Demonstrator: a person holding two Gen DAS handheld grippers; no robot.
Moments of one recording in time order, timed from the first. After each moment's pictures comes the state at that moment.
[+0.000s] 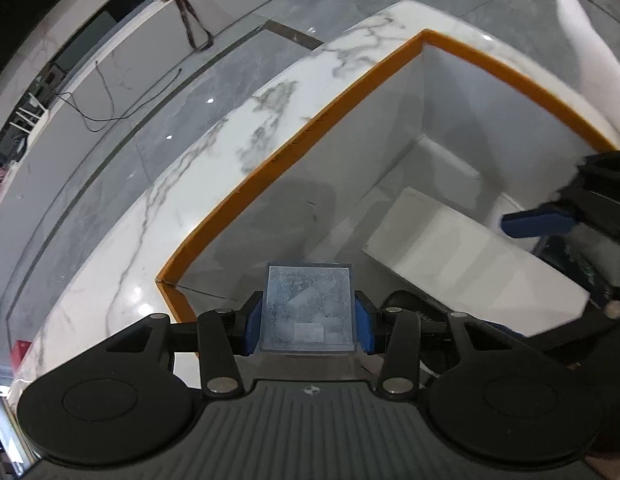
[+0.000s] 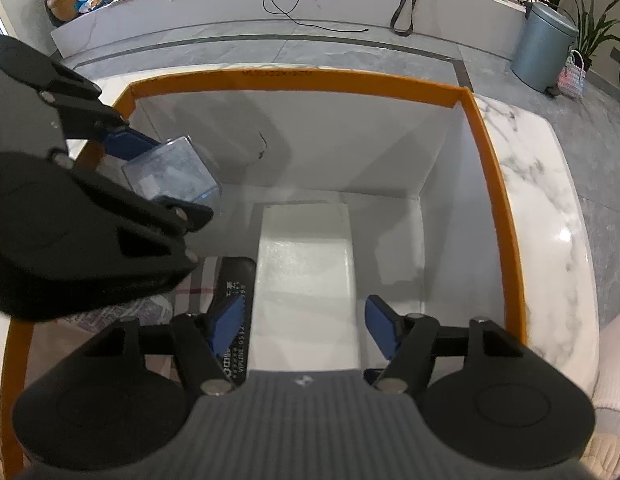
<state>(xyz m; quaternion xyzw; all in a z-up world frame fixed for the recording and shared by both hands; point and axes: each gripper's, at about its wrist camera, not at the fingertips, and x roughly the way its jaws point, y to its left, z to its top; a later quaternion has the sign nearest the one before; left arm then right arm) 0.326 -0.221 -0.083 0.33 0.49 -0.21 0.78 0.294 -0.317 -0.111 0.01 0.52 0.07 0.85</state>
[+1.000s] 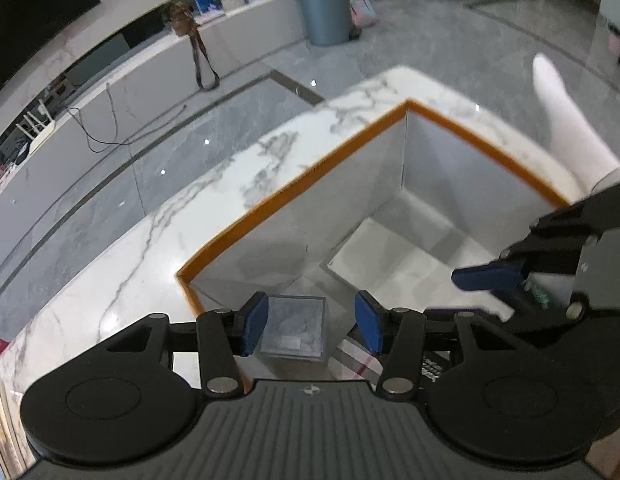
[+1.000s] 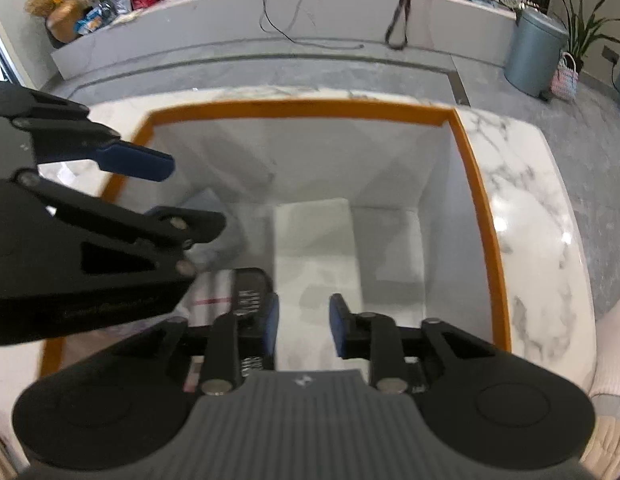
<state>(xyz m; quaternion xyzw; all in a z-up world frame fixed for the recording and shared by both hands) 0.298 -0.195 -0.045 0.25 0.43 -0.25 0.83 0.282 -0.305 -0.091 0.03 0.49 0.07 0.87</state>
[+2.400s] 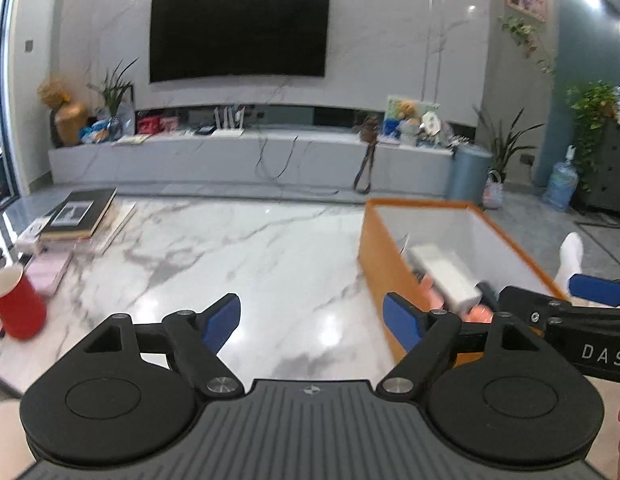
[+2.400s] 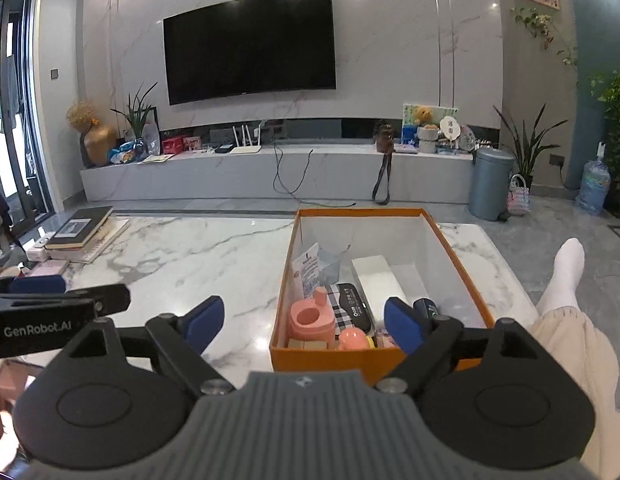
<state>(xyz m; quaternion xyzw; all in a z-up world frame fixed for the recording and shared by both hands) 0.027 -0.019 0.011 0.00 0.27 -0.05 0.96 -0.002 -0.209 -0.012 0.03 0.23 0.02 0.97</state>
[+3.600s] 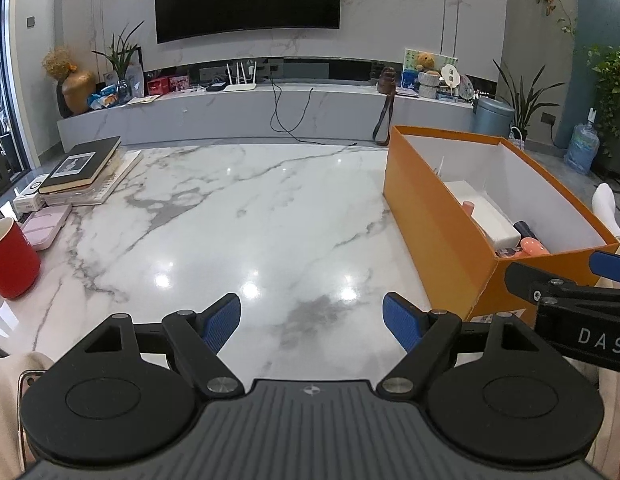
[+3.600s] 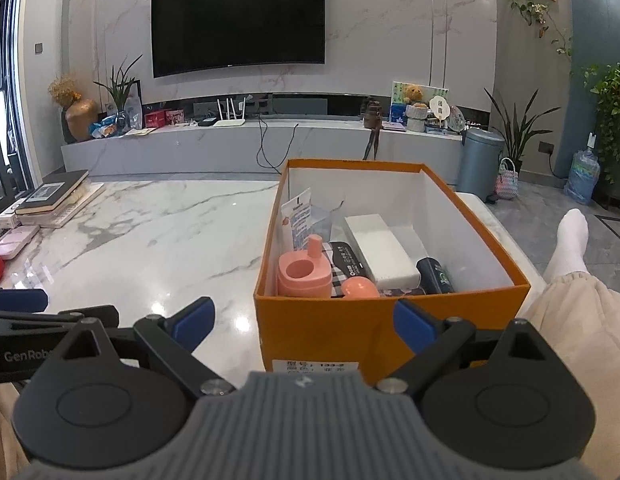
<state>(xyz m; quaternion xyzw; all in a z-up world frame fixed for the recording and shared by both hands) 0.032 -0.019 -0.041 0.02 0.33 -0.03 0.95 0.020 -0.195 -0.070 0.02 0.26 0.00 0.96</state>
